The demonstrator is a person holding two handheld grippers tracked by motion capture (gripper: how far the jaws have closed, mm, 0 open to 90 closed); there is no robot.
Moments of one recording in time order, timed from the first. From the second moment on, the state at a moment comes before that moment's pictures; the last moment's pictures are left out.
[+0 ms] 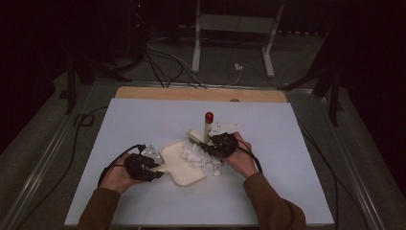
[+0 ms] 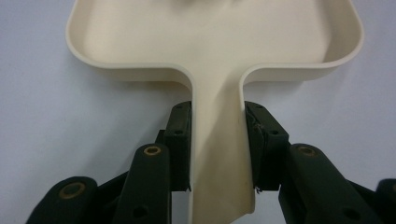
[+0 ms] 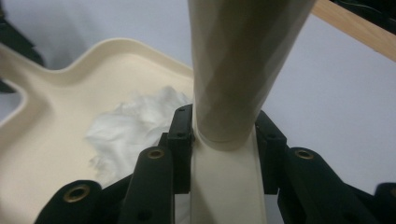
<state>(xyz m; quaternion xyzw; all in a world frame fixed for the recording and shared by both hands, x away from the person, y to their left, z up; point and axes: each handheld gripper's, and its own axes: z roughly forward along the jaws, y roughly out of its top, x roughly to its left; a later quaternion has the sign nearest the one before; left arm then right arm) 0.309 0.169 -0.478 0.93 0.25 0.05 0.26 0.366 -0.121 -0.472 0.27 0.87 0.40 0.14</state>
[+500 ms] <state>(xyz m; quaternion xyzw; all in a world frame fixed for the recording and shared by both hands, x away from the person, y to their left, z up) 0.307 0.165 -0.479 0.93 0.24 0.04 0.26 0.356 -0.109 -0.460 0.22 0.86 0.44 0.10</state>
